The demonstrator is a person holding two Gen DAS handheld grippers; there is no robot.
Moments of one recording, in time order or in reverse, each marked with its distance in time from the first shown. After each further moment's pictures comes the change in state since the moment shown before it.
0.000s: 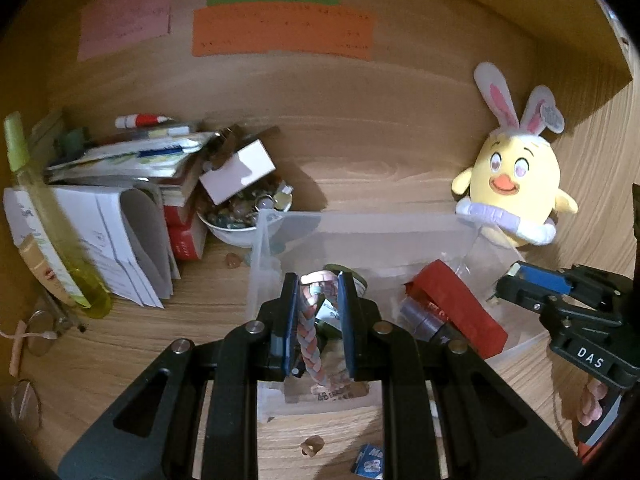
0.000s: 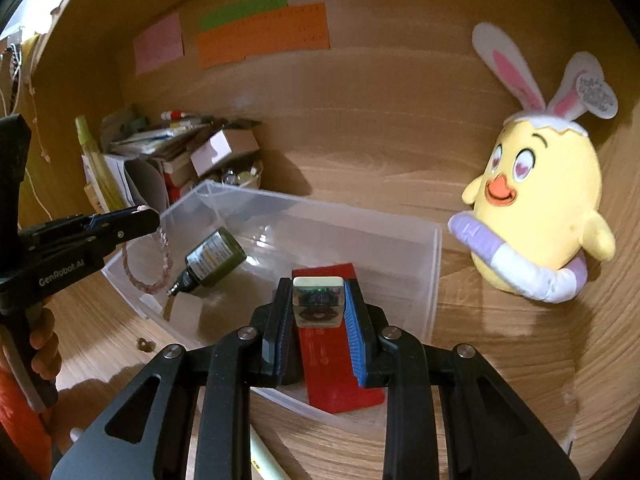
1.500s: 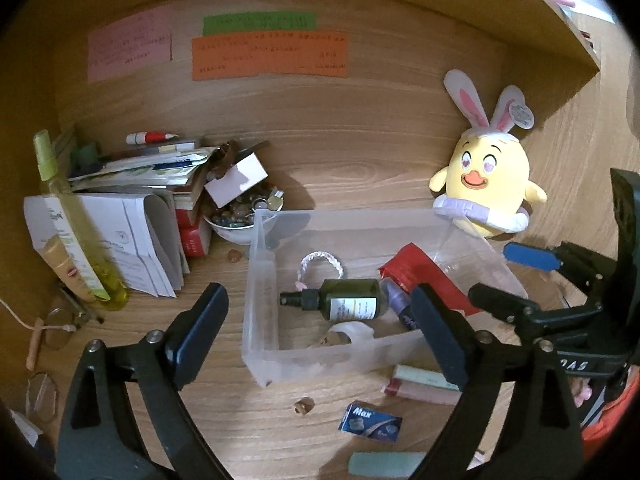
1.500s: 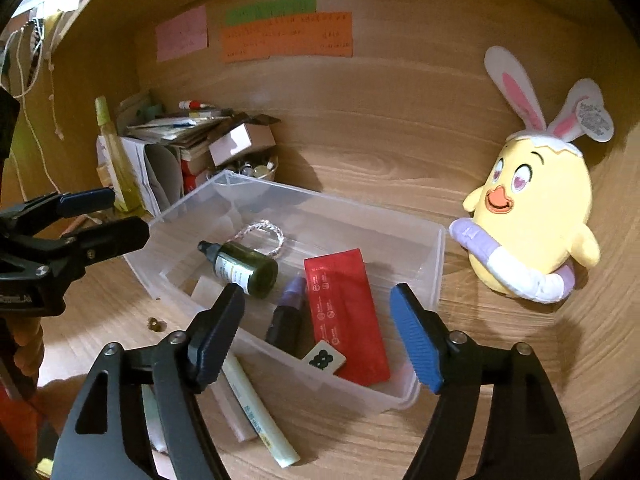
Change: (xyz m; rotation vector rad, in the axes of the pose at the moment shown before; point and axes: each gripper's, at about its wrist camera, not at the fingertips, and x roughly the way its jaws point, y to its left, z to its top) left arm -0.051 -0.009 -0.011 0.045 -0.032 -0.017; right arm -0.024 0.017 -0.006 -0.072 -0.015 -0.012
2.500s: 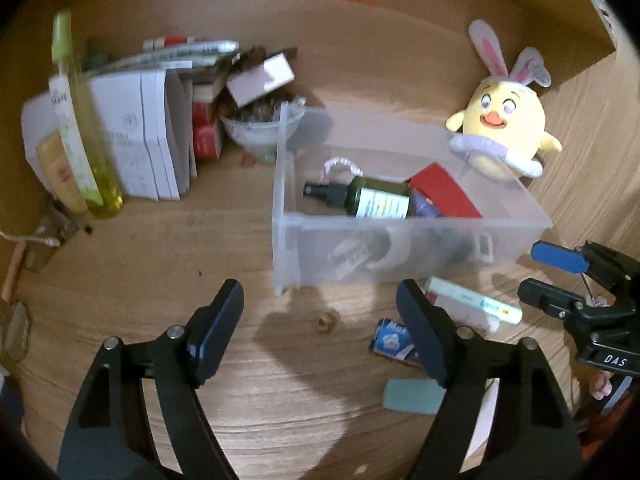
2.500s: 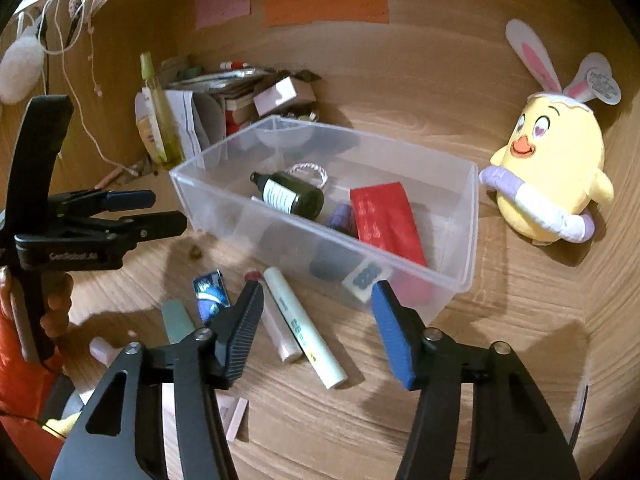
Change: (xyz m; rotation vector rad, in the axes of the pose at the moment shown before) left arm 0.021 0.031 -0.066 -0.093 0.180 -0.032; right arm -0.014 0.022 -0.051 -0.036 0.089 0.093
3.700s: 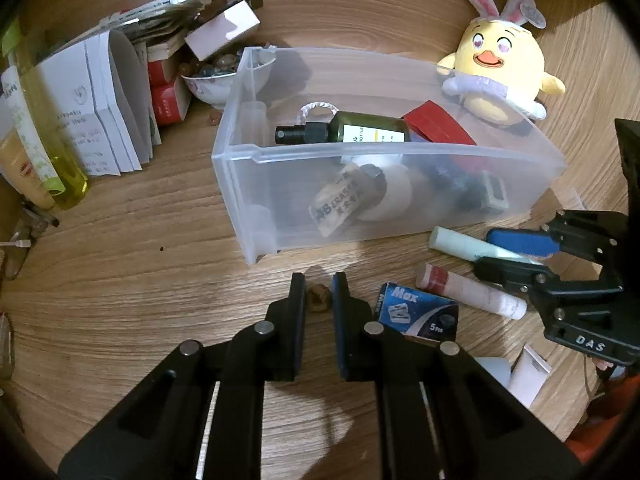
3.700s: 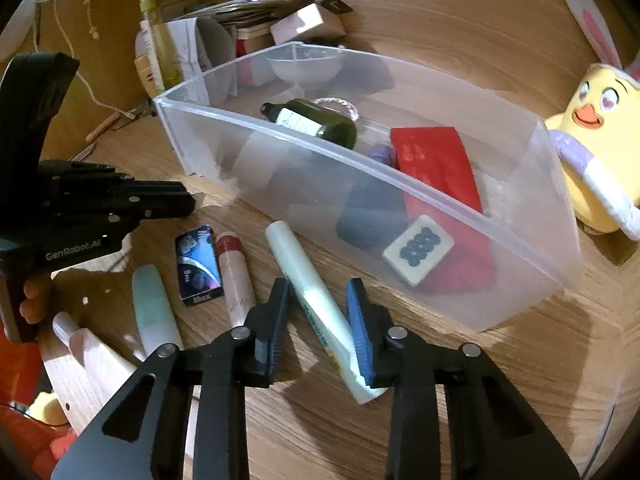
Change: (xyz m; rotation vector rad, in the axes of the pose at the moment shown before) left arm 0.033 -0.016 -0.013 0.106 0.117 0.004; right arm 0.060 0.012 -0.007 -0.070 0.168 0.052
